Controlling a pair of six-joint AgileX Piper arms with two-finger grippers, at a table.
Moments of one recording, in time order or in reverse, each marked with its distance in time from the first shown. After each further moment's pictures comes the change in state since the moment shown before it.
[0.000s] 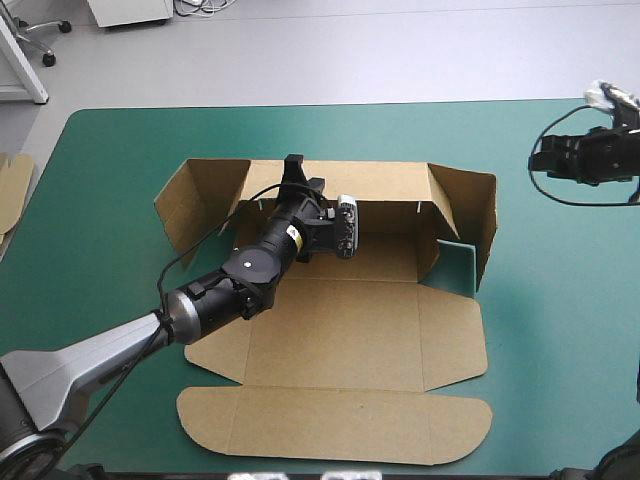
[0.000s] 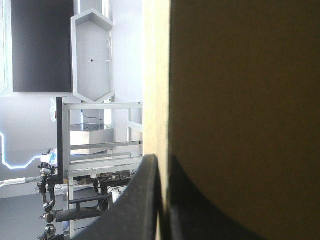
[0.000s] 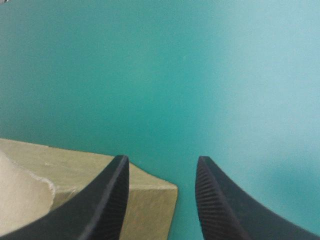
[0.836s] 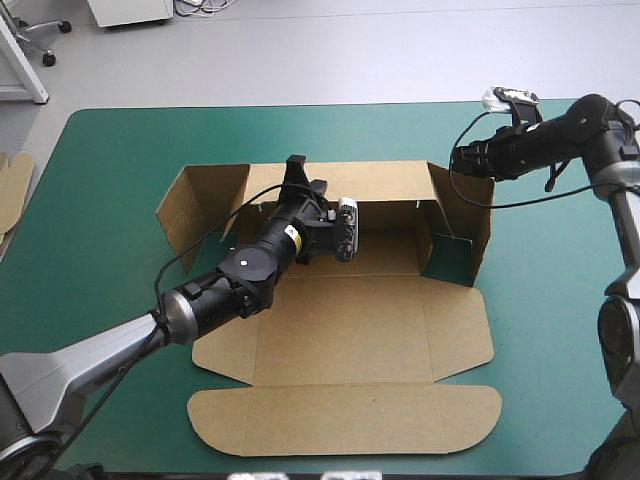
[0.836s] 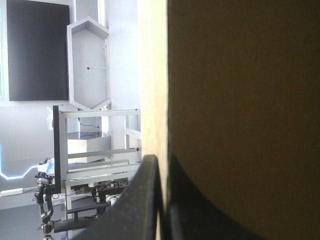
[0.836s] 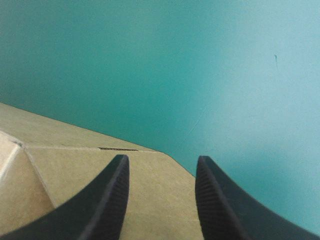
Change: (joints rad) left arm 0.002 -0.009 0.000 -0.052 -0.039 0.070; right arm 0.339 0.063 -0.024 -0.143 -0.120 0.054
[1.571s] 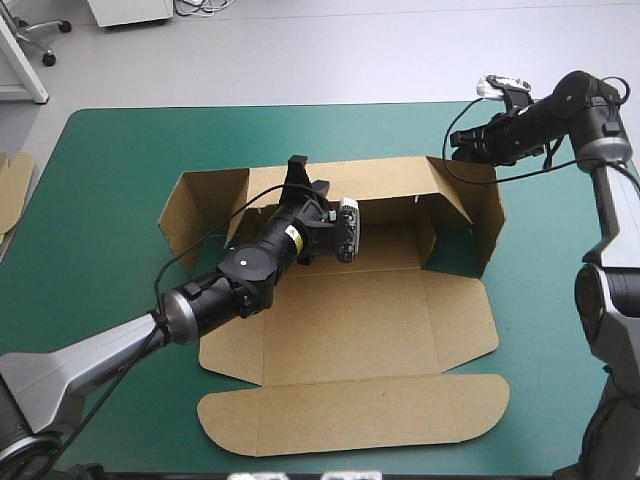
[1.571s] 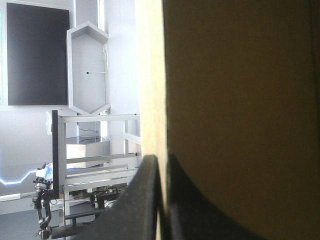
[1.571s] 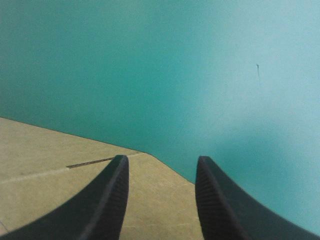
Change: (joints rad) left arm 0.000 0.000 0.000 -0.003 -0.020 0.000; right arm 0.003 0.207 -0.317 -0.083 0.153 0.116
